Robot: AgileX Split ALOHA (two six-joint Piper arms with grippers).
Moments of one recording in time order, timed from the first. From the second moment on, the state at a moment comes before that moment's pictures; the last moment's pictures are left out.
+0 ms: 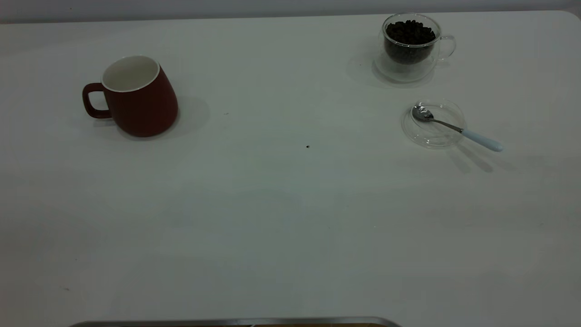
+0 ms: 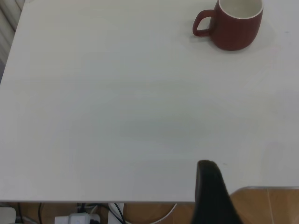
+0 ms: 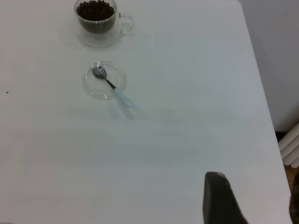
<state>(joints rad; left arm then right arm) -0.05 -0.02 -0.49 0.06 1.14 -0.04 -0.03 -0.02 -0.48 0.01 1.13 -0.06</state>
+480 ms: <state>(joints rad) -0.05 0.00 -0.49 0.06 1.14 -0.04 -0.03 -0.02 -0.48 0.01 1.13 -0.06</state>
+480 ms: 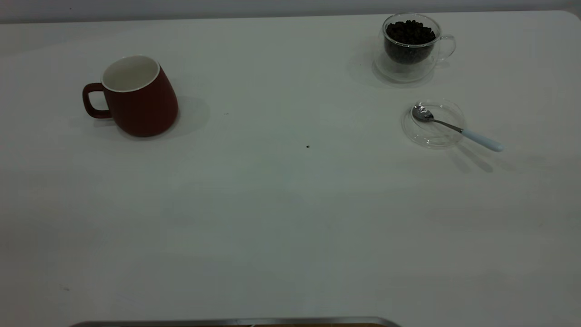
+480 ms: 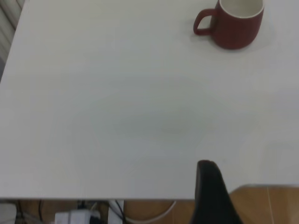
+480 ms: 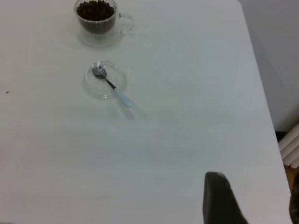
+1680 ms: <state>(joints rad) -0.05 1.77 -1.19 0.12 0.61 0.01 -0.03 -0.02 -0.48 0.01 1.13 -0.06</state>
